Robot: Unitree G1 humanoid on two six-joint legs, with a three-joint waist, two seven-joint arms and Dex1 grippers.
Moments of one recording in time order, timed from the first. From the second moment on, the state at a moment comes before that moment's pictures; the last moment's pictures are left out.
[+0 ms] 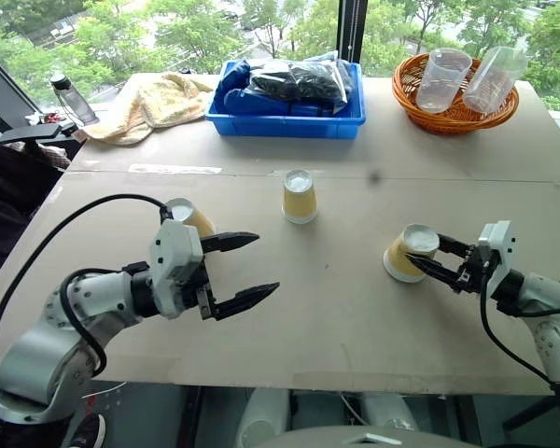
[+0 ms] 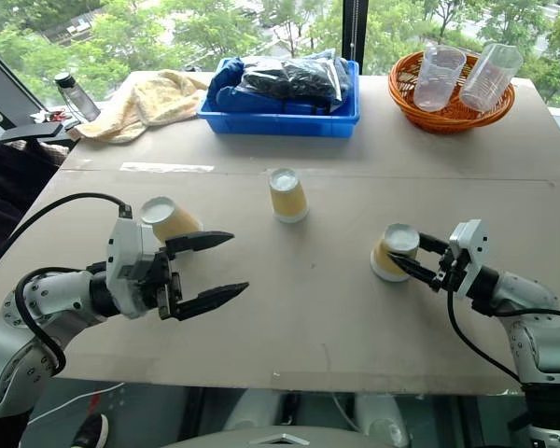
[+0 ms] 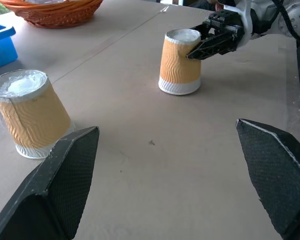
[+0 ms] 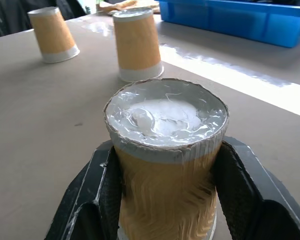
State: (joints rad) left arm 0.08 0.84 0.25 -0.60 -0.72 0.43 -0.95; right arm 0.00 -0.62 -0.14 -0.20 0.52 0.24 0.99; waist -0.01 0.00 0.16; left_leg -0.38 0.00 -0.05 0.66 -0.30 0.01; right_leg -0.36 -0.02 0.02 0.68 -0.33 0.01
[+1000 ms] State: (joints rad) left arm 0.17 0.78 0.46 -0.57 -0.75 0.48 -0.83; right arm -0.29 -0.65 -0.08 -0.35 0.62 0.41 0.91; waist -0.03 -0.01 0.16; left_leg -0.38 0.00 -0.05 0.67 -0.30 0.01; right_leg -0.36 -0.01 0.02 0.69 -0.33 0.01
